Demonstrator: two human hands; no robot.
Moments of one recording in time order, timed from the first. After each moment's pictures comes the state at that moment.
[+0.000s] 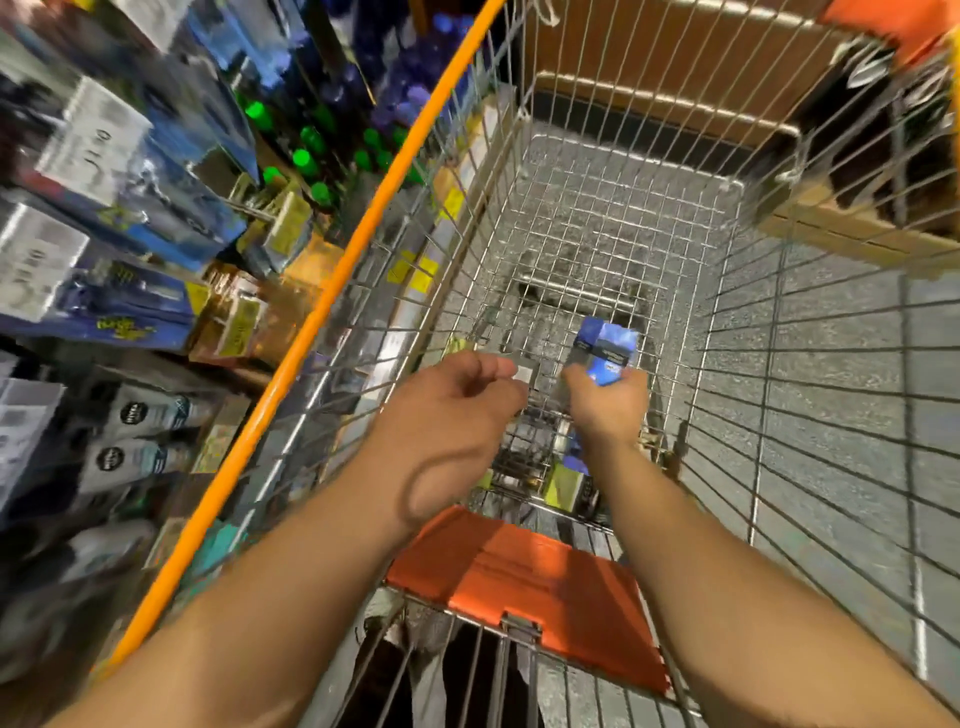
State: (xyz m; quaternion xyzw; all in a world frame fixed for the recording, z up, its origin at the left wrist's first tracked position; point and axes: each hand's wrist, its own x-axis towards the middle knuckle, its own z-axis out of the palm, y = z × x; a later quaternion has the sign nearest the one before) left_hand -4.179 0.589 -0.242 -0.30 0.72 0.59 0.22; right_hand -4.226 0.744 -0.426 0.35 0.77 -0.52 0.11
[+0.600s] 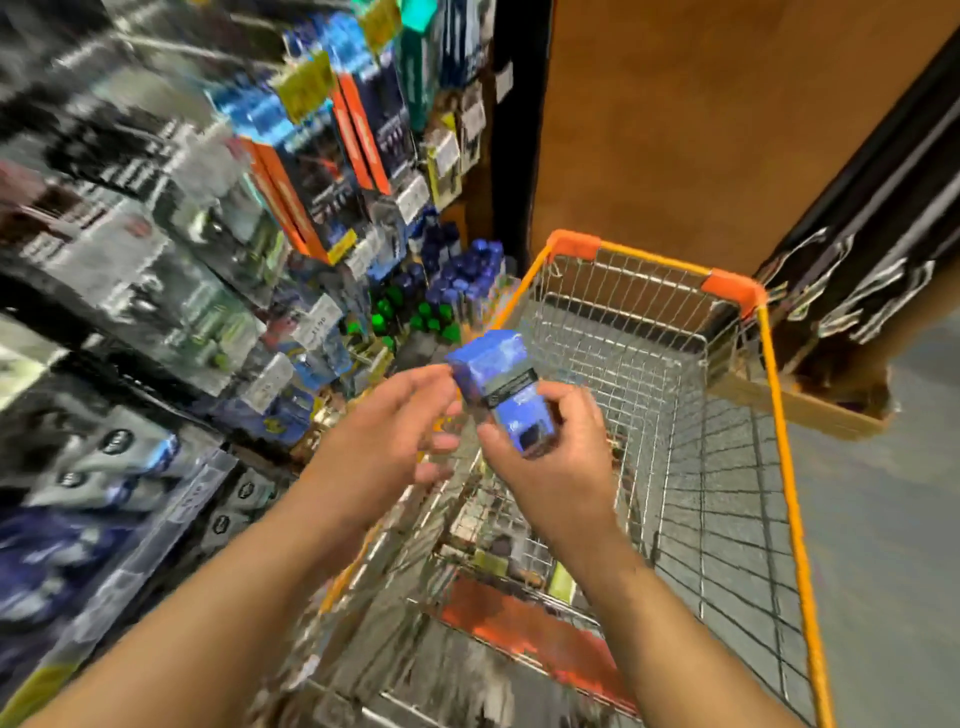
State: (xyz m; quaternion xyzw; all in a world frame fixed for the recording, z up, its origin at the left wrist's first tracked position) left_hand -4.132 0.522 -0.043 -0.25 0.66 0.71 0.06; right_hand -4.169 0.673 -0.122 -0.05 0.82 -0.57 -0.06
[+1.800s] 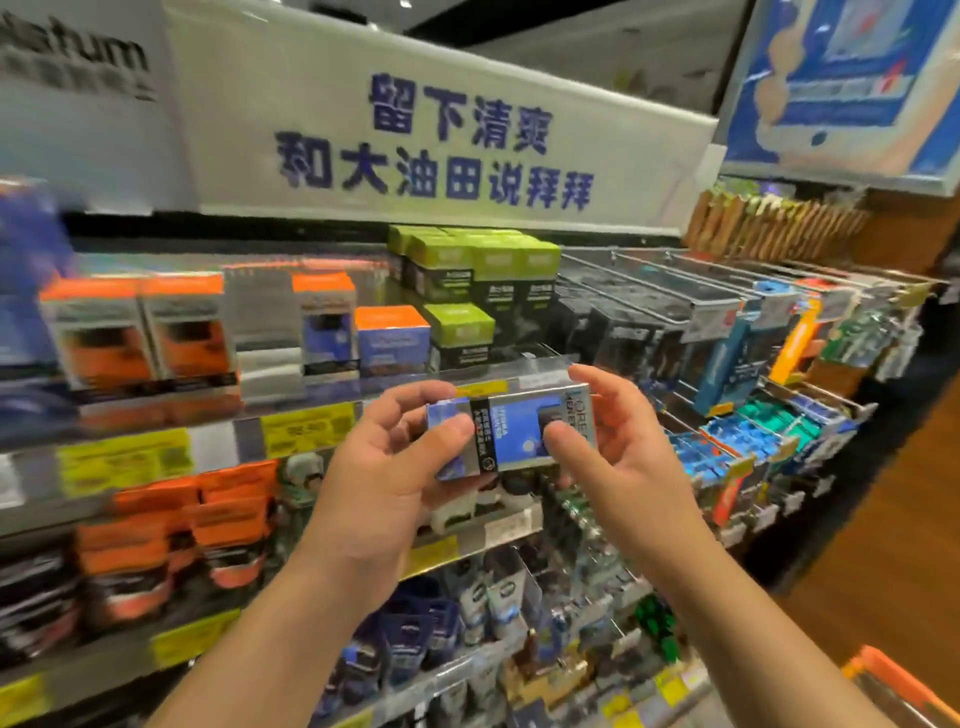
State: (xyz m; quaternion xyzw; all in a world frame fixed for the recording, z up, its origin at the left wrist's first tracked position) left_hand -3.863 0.276 0.193 -0.17 0.50 0.73 -0.44; right_hand -4.038 0.377 0.191 -0.50 0.59 -0.62 0.15
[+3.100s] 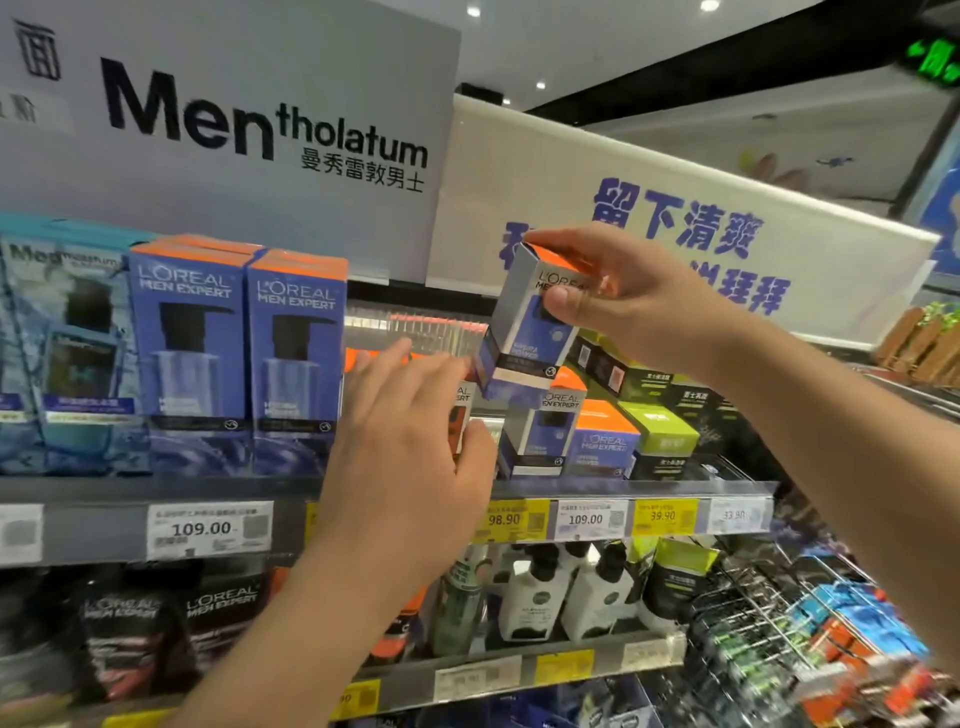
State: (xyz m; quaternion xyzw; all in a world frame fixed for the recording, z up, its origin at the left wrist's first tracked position) left_hand -3.742 0.166 0.237 -0.40 0.78 0.05 -0.48; right_hand -3.951 0.177 0.374 -0.77 0.56 -0.30 0.03
